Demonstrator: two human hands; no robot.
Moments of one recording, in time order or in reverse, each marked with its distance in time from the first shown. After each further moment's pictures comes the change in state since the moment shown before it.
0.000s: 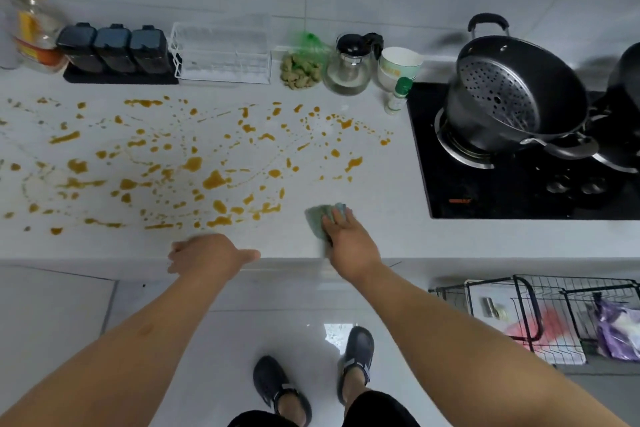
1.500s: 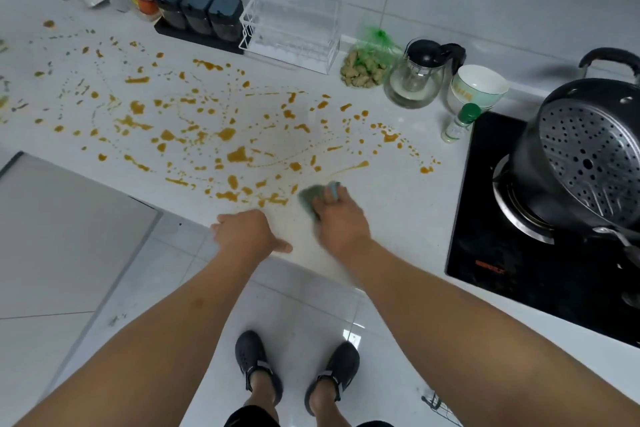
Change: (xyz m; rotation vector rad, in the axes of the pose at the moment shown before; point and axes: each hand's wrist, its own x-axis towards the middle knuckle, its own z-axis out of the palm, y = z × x) left_hand -0.024 0.080 0.027 -0.191 0.045 -0.068; right_hand 0.083 0.017 -0.035 -0.114 -0.029 -0.380
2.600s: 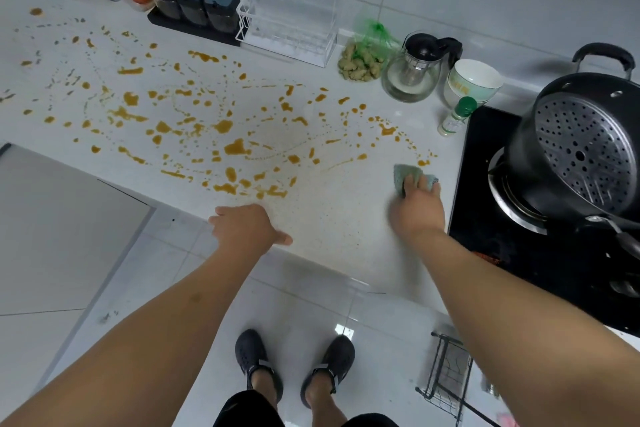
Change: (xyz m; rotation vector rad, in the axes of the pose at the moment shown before) left_hand 0.002 -0.004 0.007 -0.012 0.026 0.022; right_hand -0.033 0.116 -0.026 -0.009 0.076 0.537
